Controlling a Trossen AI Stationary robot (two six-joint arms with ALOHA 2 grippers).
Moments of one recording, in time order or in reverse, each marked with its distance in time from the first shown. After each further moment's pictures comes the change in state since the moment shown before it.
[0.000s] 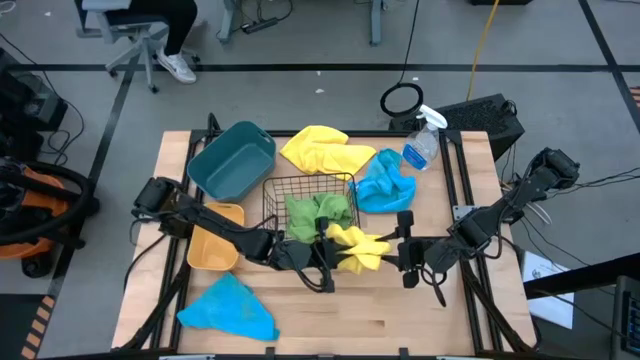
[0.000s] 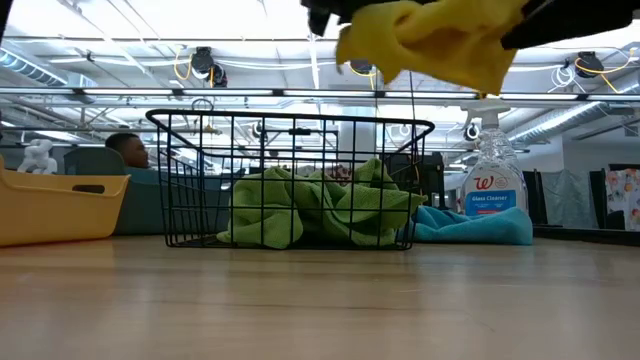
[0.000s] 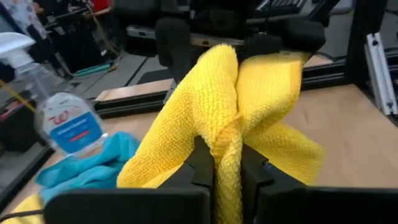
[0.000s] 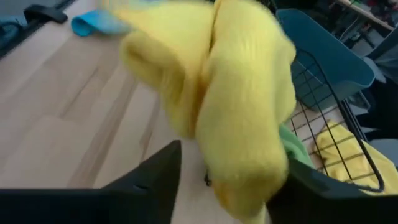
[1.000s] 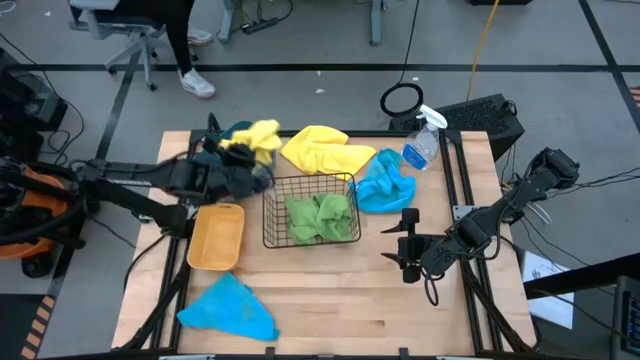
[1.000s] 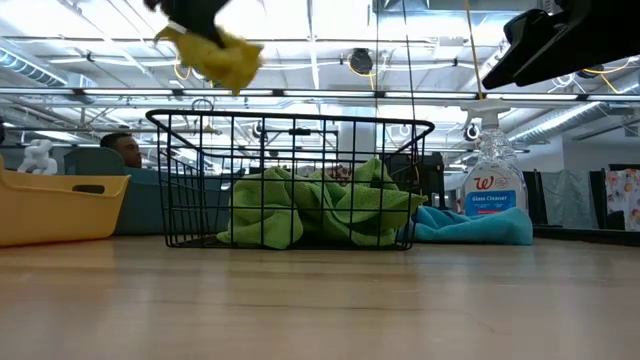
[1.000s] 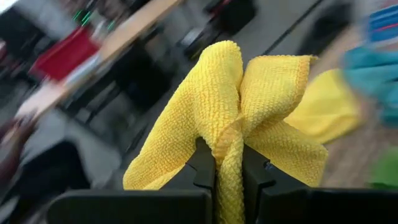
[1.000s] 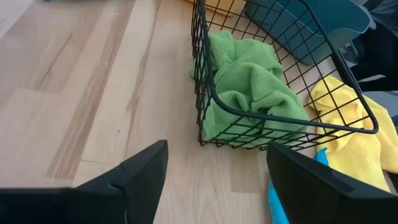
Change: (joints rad) left arm 0.293 -0.652 -0.019 -1.208 -0.551 -0.409; right arm 0.000 0.000 -0.001 -0.169 0.041 0.183
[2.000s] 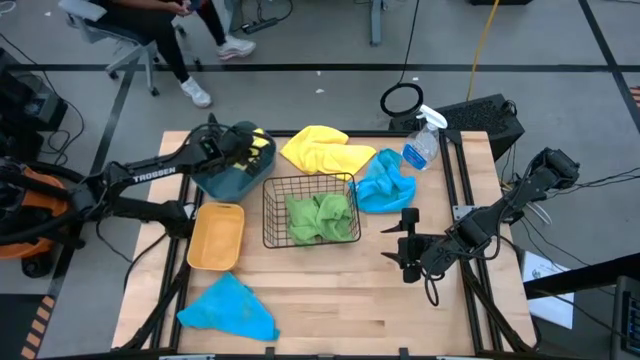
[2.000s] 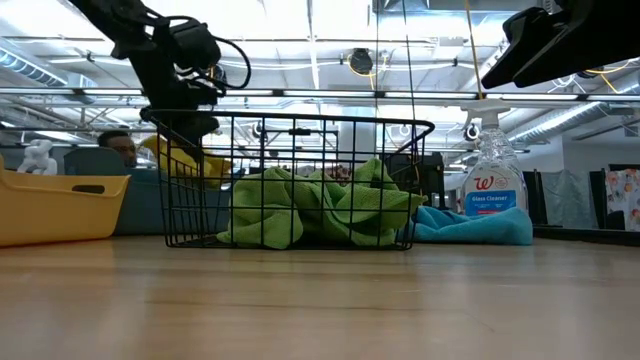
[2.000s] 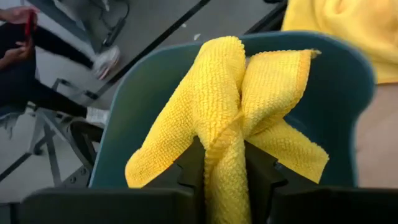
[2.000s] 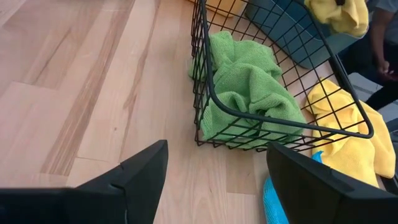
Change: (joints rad) left arm 0.655 0.008 -0.415 0.362 0.546 0.230; right arm -0.001 0.000 0.000 0.000 0.005 -0.034
